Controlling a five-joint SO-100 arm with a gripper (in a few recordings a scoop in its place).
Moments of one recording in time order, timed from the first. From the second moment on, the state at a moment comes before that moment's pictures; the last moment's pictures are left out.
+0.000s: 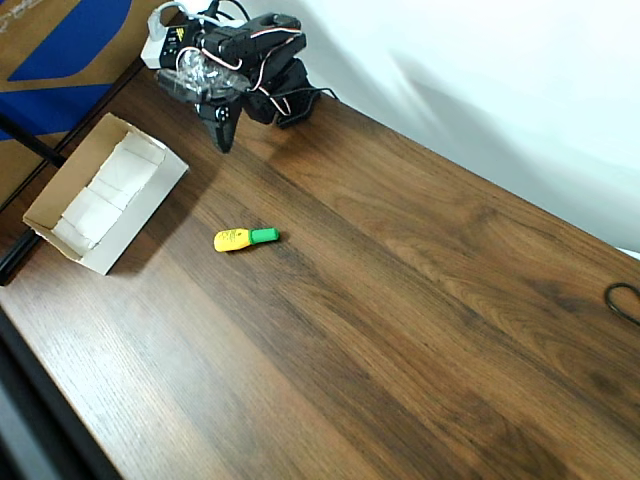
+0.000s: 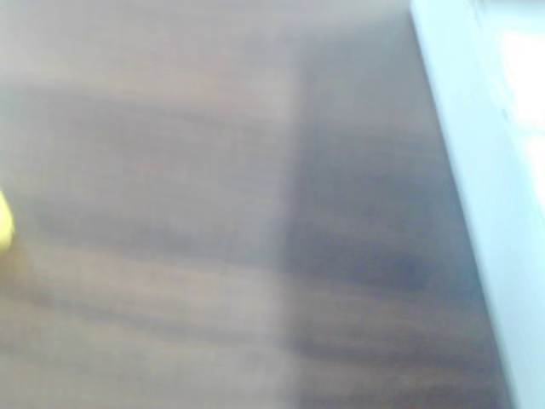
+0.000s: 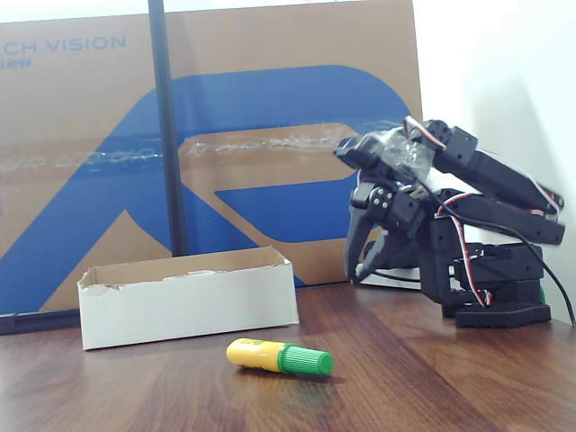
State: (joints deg) arm -0.1 196.9 169.5 79.0 -11.2
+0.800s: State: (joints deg) arm -0.2 157.1 155.2 61.0 -7.1
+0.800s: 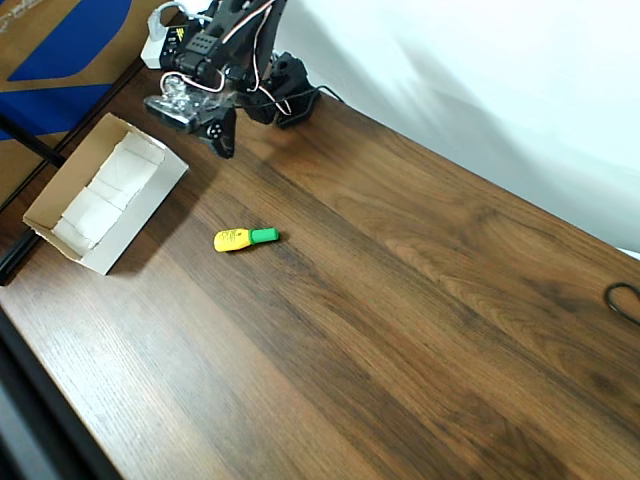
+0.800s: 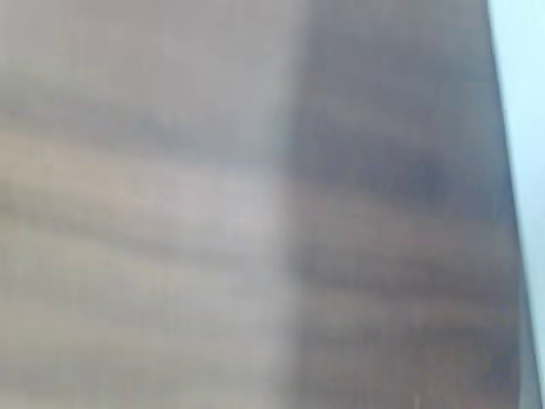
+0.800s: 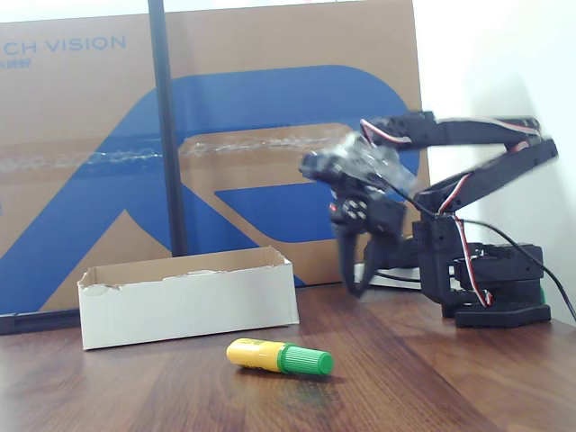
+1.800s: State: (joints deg) arm -22.3 101.4 110.1 49.6 -10.2
